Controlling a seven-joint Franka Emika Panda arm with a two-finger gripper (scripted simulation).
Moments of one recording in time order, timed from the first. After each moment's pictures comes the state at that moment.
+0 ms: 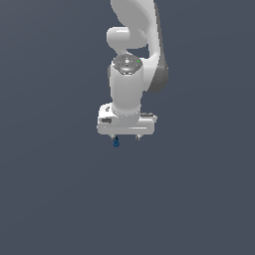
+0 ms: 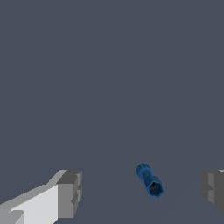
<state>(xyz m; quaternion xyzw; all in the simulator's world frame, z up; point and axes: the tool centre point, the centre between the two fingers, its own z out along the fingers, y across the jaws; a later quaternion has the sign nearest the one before) 0.014 -0.007 0.182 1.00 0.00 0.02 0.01</state>
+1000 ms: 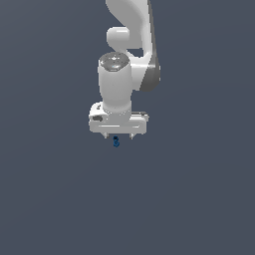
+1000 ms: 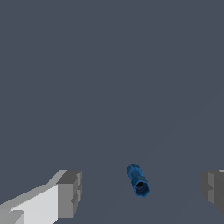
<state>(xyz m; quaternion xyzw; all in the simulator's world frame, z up) 0.012 -0.033 0.185 1.00 -0.02 0.03 0.00</state>
